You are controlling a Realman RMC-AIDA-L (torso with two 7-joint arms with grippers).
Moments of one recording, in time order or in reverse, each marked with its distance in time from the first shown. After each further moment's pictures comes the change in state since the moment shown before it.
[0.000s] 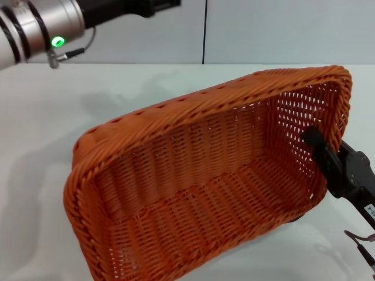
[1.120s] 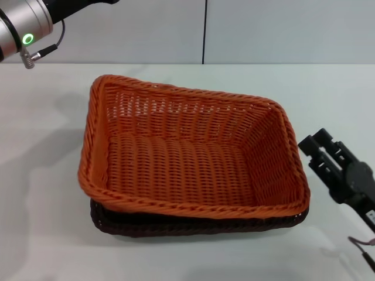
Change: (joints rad) left arm 0.033 -0.005 -0.114 0.018 -0.054 0.022 0.026; right arm -0.029 -0.006 0.016 -0.003 -0.007 0.058 0.003
